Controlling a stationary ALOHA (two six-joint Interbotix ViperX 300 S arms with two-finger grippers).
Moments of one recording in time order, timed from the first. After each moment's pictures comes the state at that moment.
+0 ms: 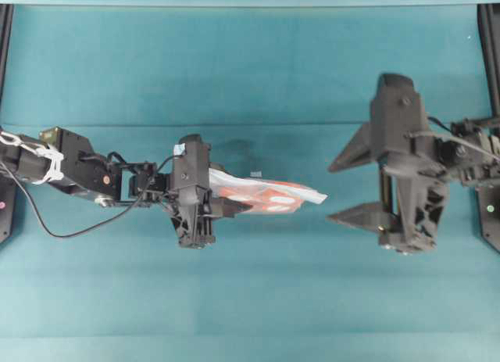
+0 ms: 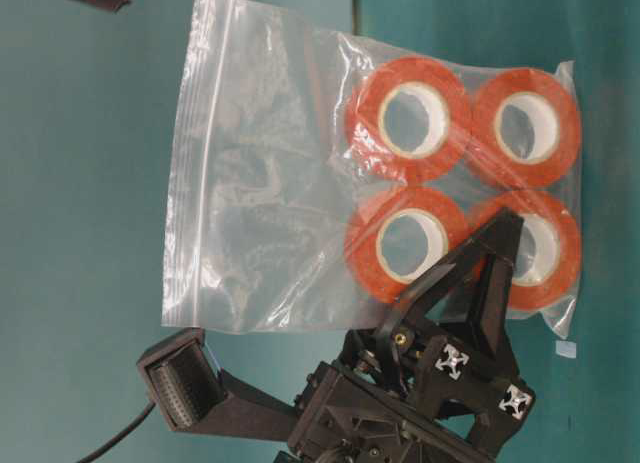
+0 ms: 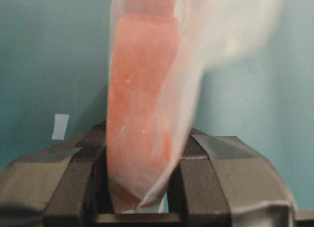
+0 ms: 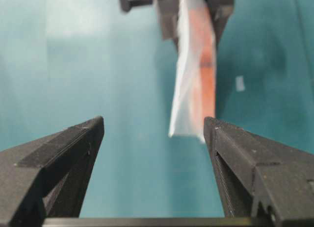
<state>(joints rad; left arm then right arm) 0.02 0.24 0.78 0.01 -0.56 -0.06 0.10 -0.46 0.58 -0.02 0.65 0.21</state>
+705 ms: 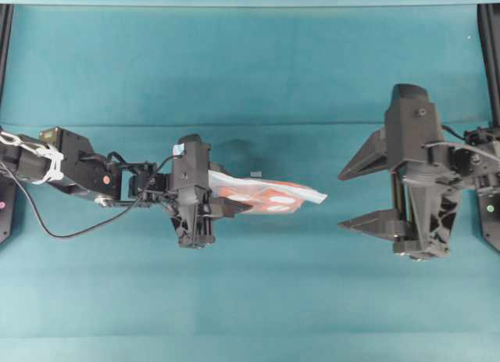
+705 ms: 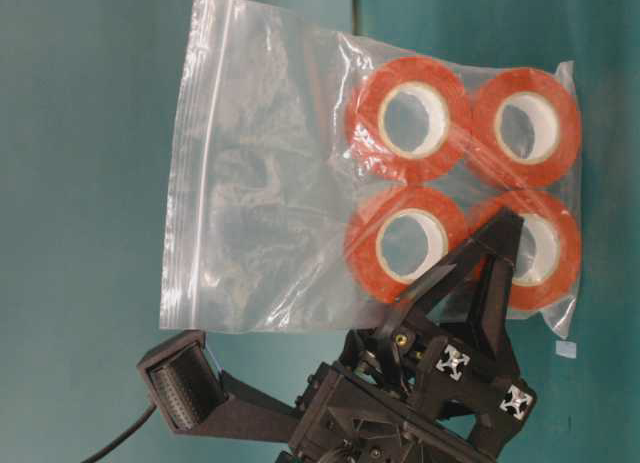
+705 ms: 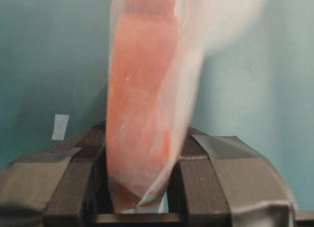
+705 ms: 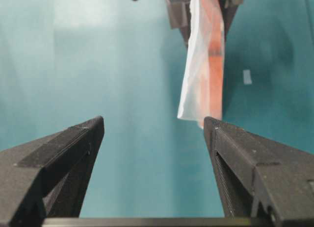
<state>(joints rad) 0.02 0.24 0.78 0.01 -0.54 -0.06 0.11 -0.52 0.64 -0.02 0.62 0.21</state>
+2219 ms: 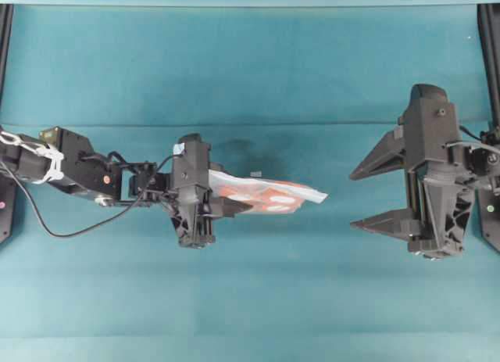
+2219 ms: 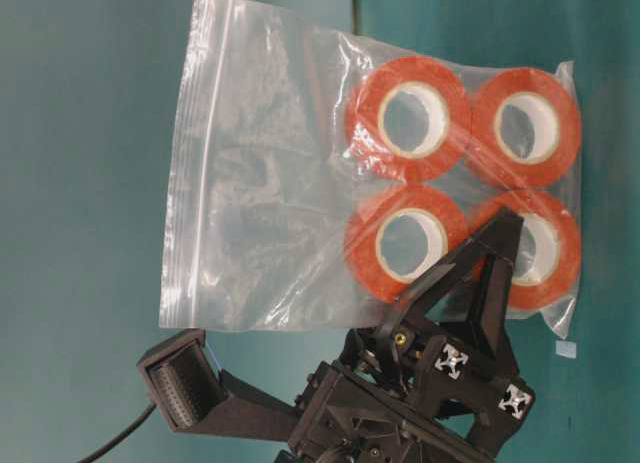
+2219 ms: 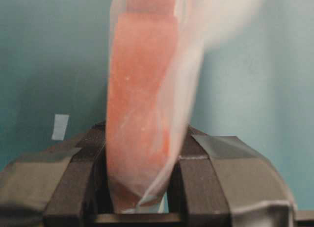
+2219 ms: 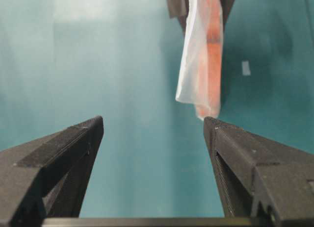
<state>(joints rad) 0.02 0.24 0.77 0.01 -0.54 -0.06 0.12 -0.56 0.69 -0.02 0.61 0.21</state>
